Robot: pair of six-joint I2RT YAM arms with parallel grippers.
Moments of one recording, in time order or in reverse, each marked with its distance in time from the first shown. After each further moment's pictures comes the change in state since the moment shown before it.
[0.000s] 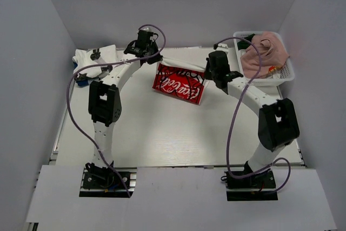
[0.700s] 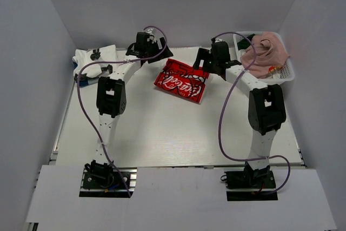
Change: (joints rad) left arm 0.073 0.320 0.222 0.220 0.334 0.122; right arm -0.123 0.305 0.294 -0.058 -0.341 0.031
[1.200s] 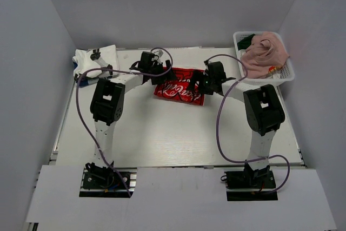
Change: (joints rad) left arm -0.076 -0.190 -0.481 0.141 0.085 0.018; right arm 0.042 -0.019 -0.296 0.166 -0.214 0.062
